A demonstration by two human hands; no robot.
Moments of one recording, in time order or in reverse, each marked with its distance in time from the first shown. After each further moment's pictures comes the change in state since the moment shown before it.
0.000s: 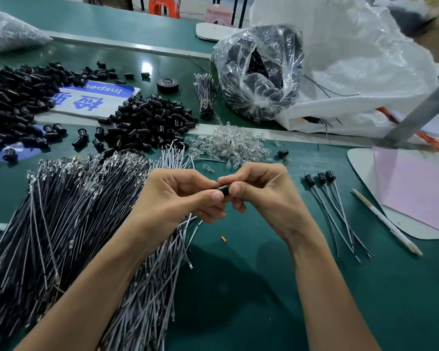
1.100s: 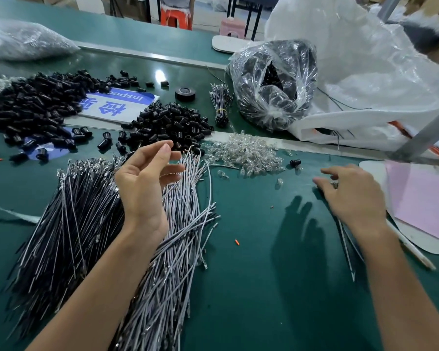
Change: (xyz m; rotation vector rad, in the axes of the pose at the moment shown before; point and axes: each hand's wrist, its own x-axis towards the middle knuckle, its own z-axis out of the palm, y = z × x) left_hand 0.005 0.010 -0.020 -0.206 0.710 0.152; right_hand -0.014 -0.027 -0.089 -1.564 0.522 0.348
